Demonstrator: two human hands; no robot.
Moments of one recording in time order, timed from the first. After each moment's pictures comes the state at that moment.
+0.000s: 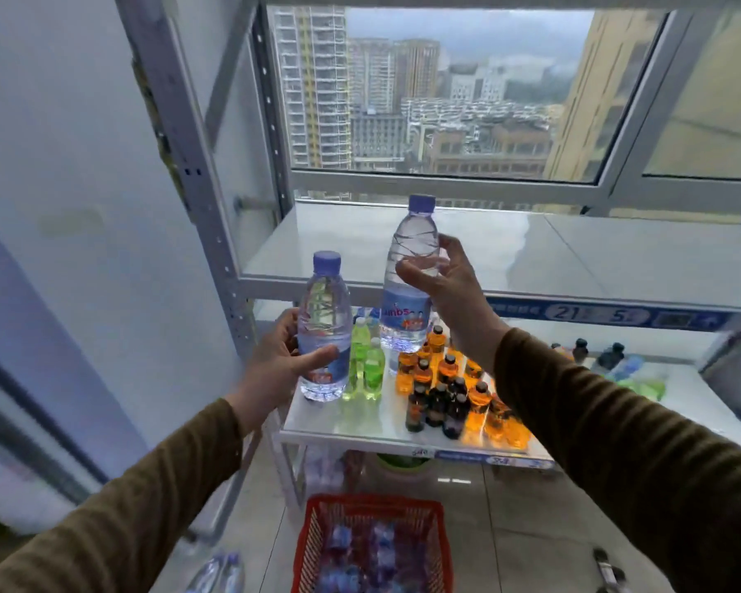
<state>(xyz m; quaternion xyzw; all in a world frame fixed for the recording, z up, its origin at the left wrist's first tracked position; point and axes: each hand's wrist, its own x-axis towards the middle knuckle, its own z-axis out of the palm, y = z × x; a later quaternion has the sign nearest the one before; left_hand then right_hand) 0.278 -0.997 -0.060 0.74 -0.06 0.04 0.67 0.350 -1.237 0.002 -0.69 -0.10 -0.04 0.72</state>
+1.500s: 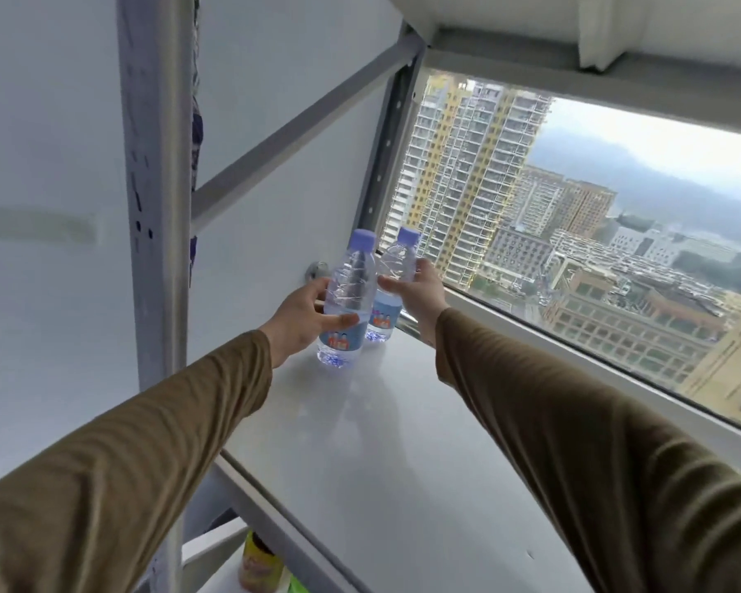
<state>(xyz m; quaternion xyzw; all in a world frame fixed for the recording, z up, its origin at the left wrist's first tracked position) 0.680 -0.905 -0.026 0.76 0.11 0.22 0.60 0.837 -1.039 0.017 -0.75 -0.24 0.08 0.61</state>
